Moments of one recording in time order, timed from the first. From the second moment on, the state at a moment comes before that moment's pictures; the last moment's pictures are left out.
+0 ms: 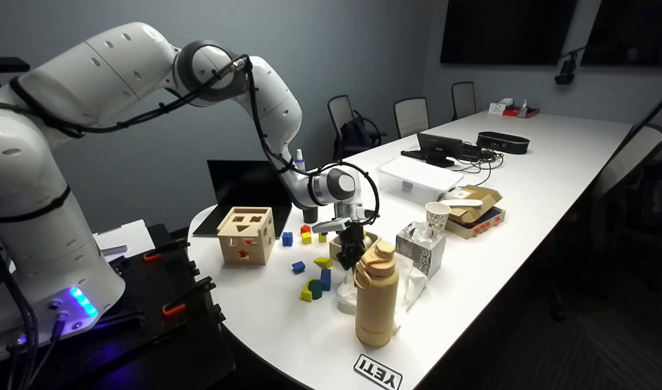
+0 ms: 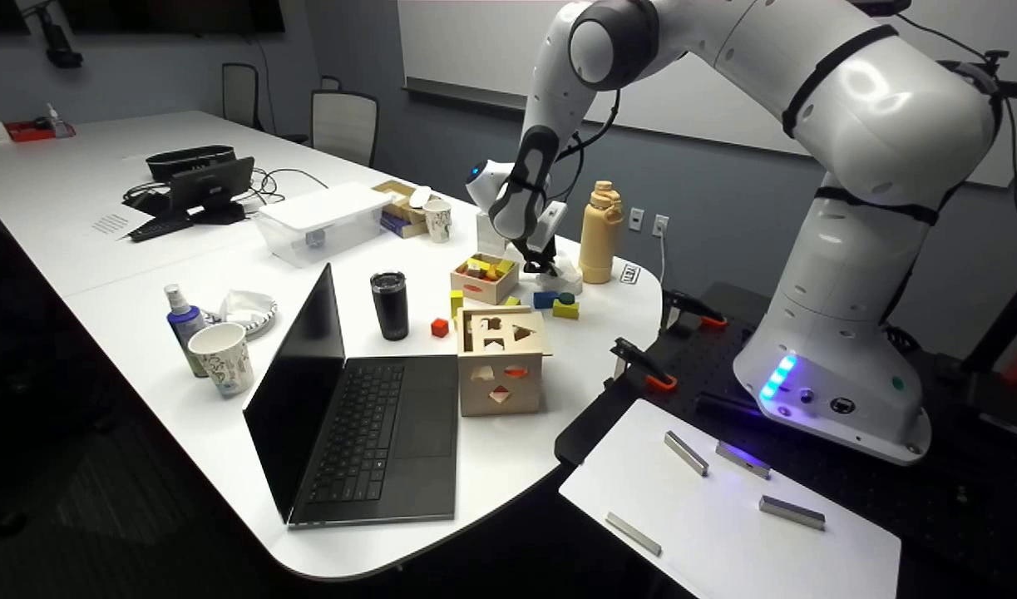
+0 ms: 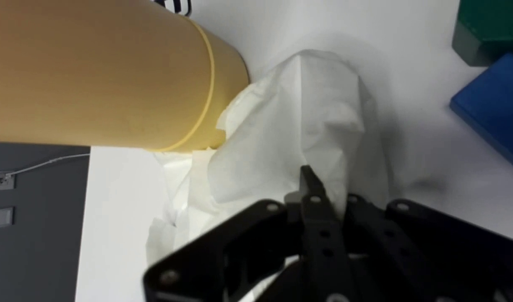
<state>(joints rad) 0.02 1.08 -0.26 -1.57 -0.49 2.31 0.22</state>
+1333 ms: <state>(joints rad) -0.11 0.51 -0.08 -2.23 -0.26 2.33 -0.10</state>
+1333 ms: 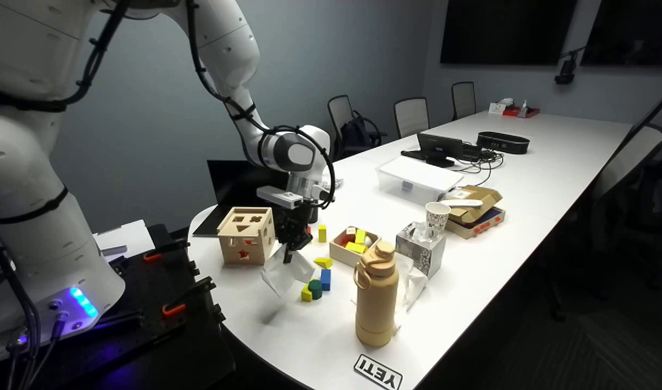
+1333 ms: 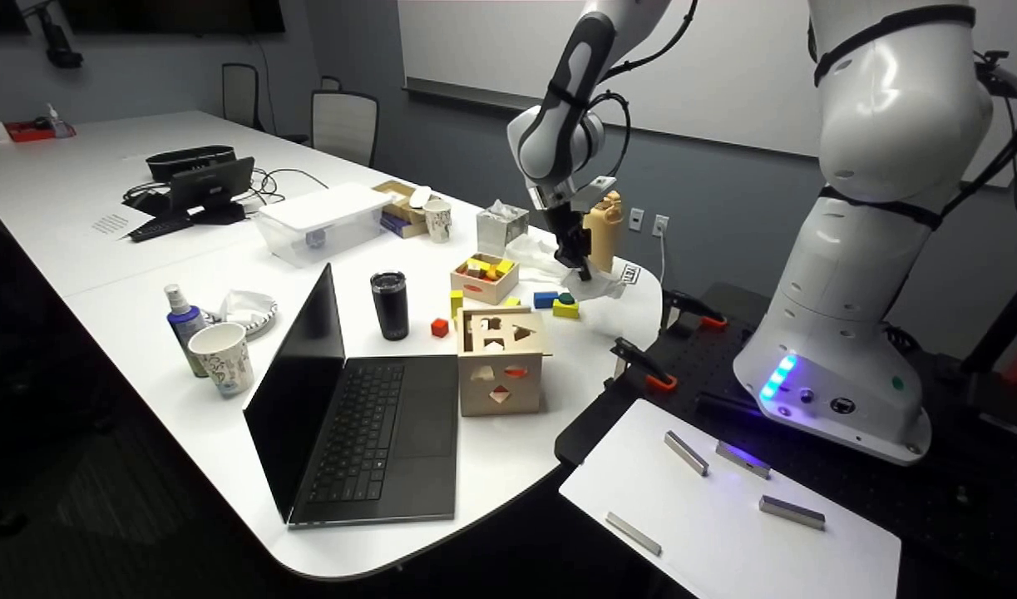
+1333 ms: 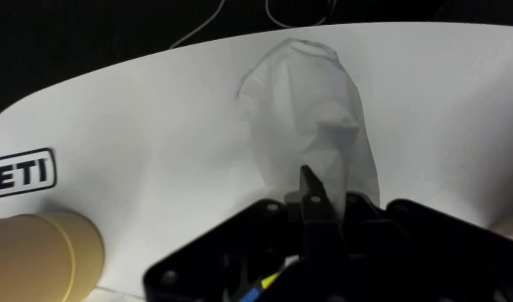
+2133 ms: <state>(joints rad) -0.28 0.48 0.02 -2.65 -0.03 3.01 -0.32</state>
